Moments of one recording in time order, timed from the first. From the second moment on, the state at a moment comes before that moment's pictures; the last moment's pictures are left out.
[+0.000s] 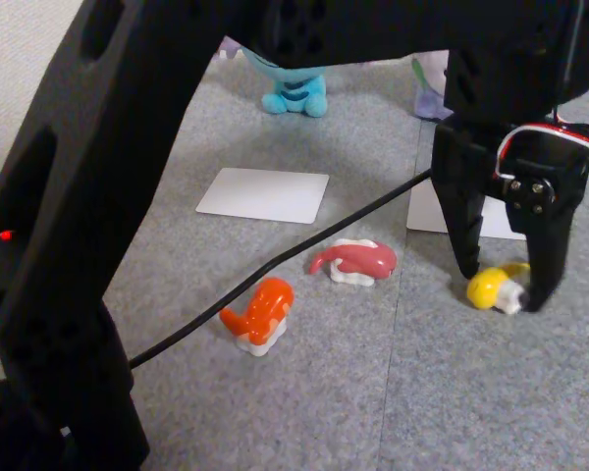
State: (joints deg) arm 49.2 50.6 59.1 78.5 74.1
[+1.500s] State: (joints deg) arm 9.1 75.2 59.0 91.9 91.1
